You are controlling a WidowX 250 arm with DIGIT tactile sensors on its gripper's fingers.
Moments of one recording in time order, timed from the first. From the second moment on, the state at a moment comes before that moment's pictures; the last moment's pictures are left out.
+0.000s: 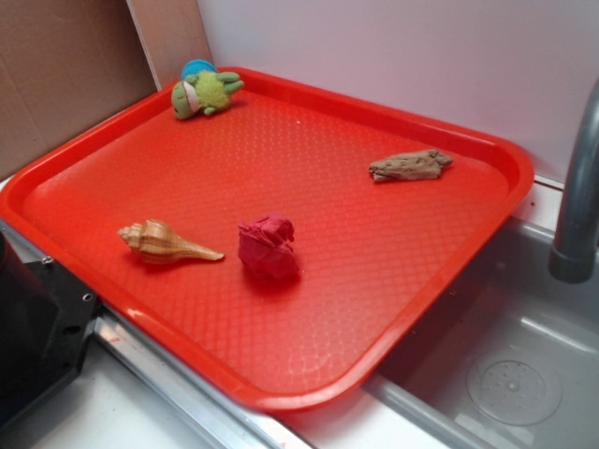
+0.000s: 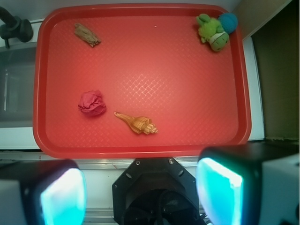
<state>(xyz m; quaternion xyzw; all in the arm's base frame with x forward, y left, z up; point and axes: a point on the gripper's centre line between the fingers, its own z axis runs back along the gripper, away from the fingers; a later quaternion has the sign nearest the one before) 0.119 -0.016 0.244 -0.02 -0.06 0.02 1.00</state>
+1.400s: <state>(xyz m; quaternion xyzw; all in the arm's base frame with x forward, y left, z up) 0.310 -0.068 0.114 -0.02 -0.09 -0.17 0.98</state>
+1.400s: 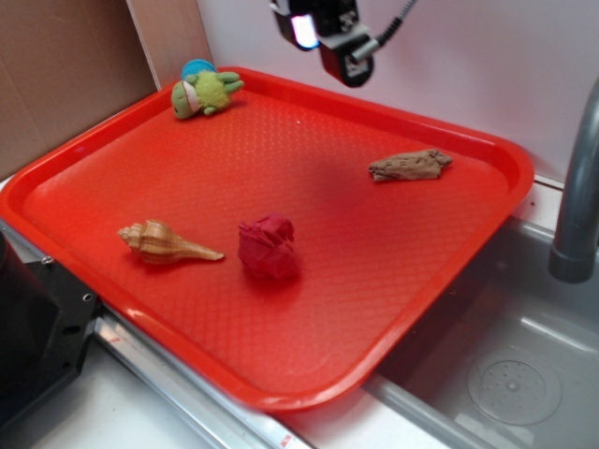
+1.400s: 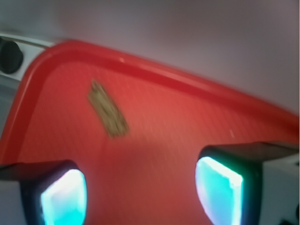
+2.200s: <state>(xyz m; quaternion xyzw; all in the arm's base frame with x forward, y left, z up) 0.323 -0.091 0.028 -0.04 -0.06 -0.27 0.96</state>
